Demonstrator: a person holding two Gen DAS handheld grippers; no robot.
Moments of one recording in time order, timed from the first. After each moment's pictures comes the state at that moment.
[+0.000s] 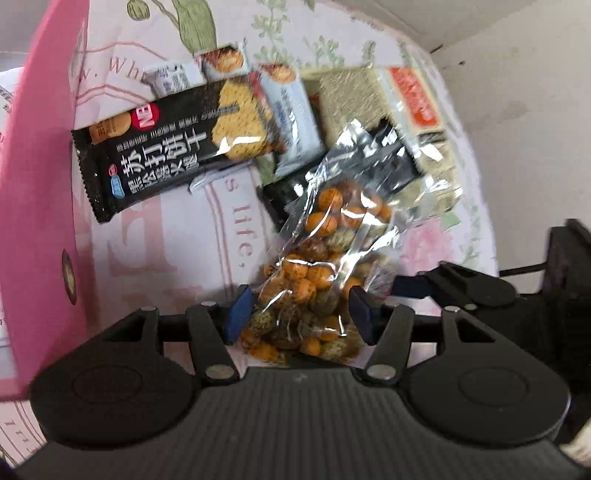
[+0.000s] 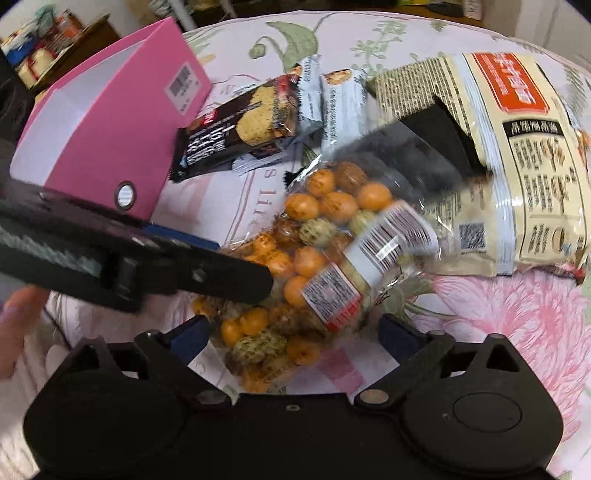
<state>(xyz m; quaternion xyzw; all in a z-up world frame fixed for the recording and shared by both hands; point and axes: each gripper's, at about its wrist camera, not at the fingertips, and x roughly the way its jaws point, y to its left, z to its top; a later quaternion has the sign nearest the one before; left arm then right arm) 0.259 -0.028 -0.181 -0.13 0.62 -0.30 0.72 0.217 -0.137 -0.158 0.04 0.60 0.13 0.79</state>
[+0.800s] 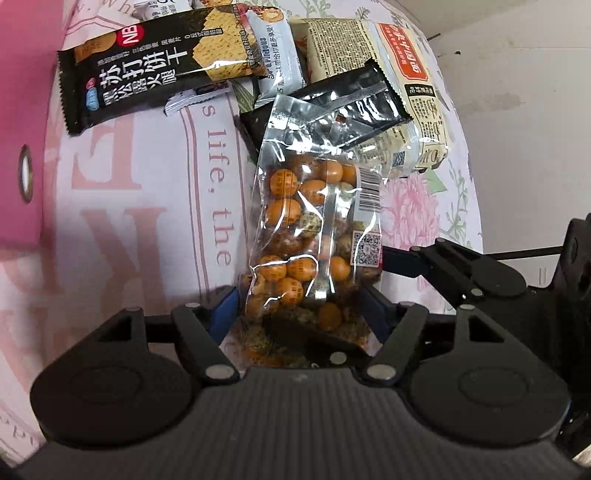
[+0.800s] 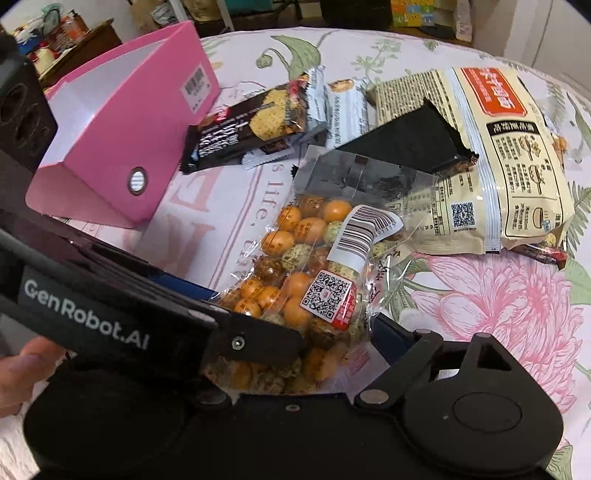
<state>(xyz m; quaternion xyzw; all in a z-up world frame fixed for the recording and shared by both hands) 0.229 -0.030 -0.190 -0.16 0.64 -0.31 0.68 0.183 -0.129 -0.145 0.01 0.57 0.13 0.81</state>
